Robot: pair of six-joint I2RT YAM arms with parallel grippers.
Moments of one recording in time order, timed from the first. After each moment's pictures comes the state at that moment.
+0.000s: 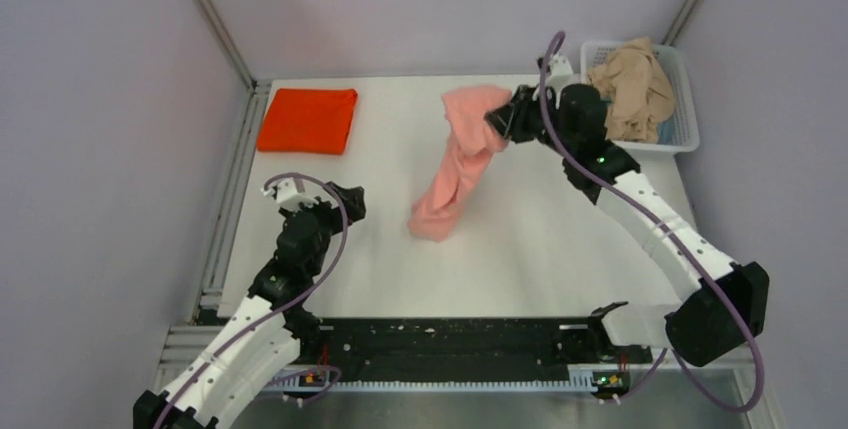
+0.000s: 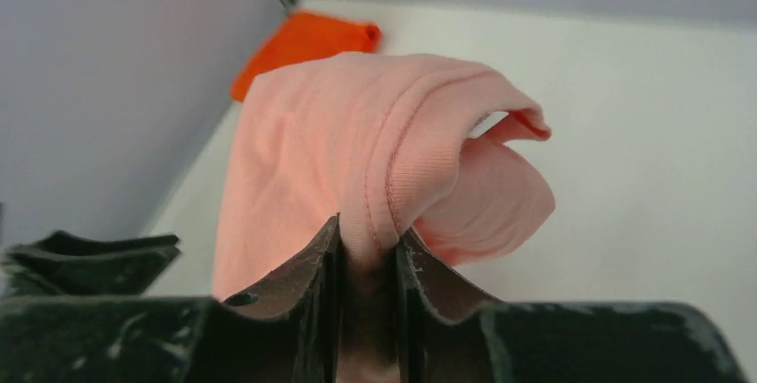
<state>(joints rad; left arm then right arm) -0.45 0.57 0.34 0.03 -0.37 -0.67 0.43 1.27 1.29 -0.10 -0.24 0.37</state>
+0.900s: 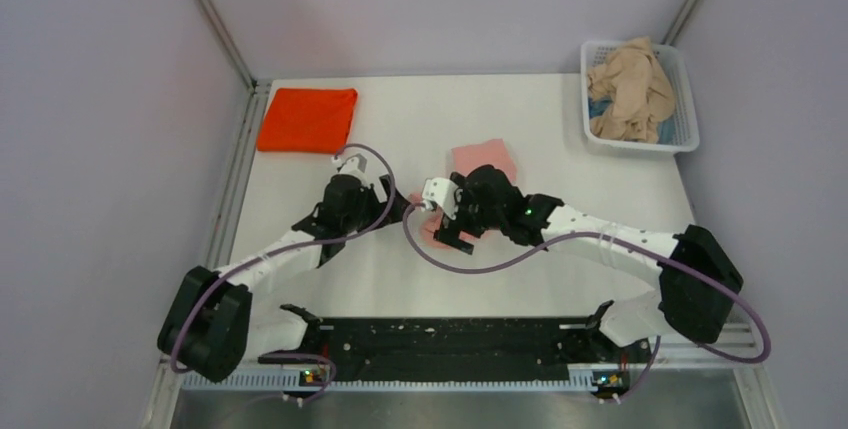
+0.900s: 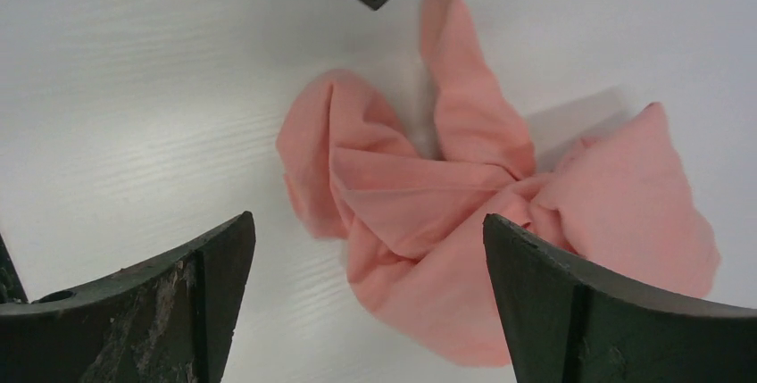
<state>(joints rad) -0.45 1.14 0.47 0.08 0.10 -0.71 0.89 1.35 0.92 -0.21 -0.10 -0.43</state>
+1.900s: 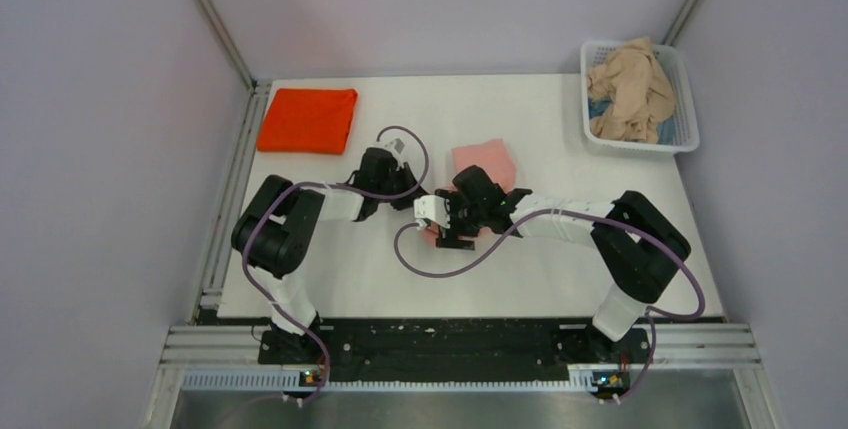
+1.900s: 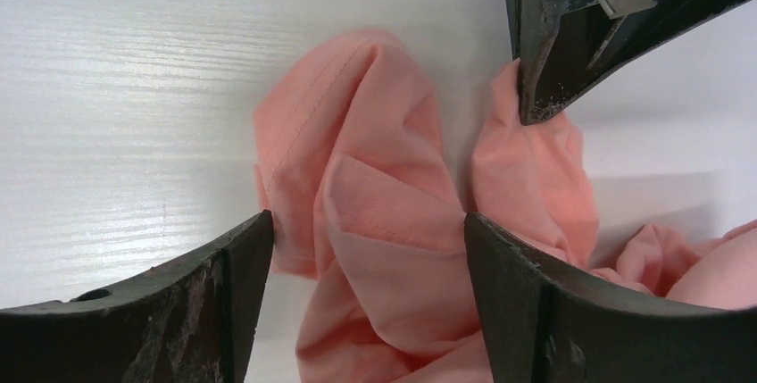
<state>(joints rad) -0.43 1.82 0.83 0.32 0.38 -0.74 0.81 1.67 0.93 -0.14 -0.27 -0.79</state>
